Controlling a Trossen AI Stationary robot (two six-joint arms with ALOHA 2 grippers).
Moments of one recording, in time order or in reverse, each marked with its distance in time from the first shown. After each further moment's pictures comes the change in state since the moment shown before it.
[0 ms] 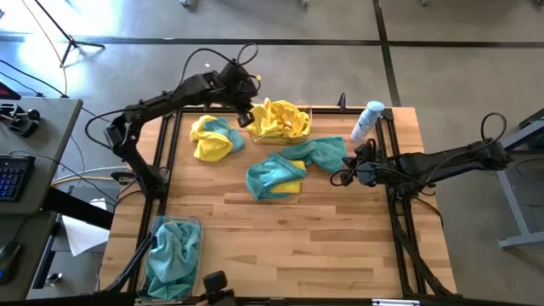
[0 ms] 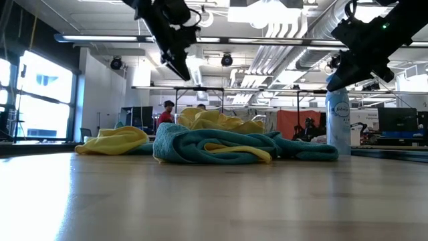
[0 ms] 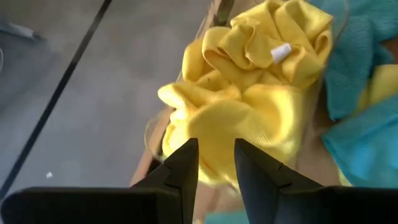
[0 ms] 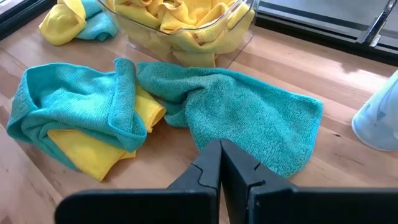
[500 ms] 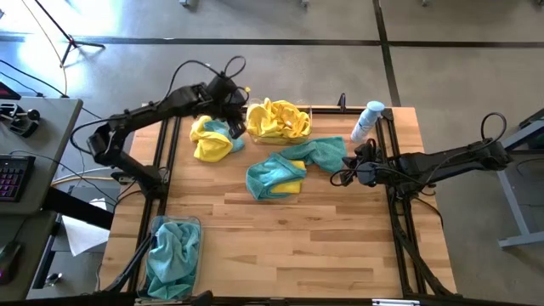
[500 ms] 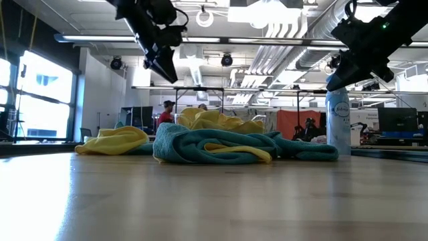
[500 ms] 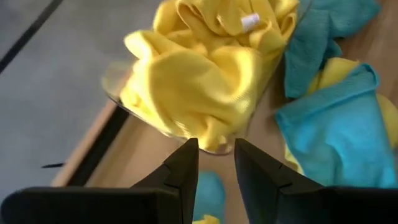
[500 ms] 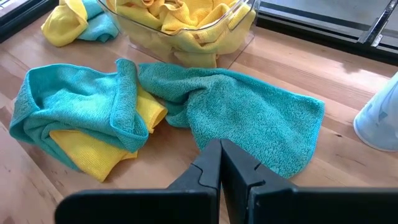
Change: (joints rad) left arm -0.015 -0.176 -0.221 0.015 0.089 -0.199; right arm 0.000 0.000 0.000 0.005 0.000 0.001
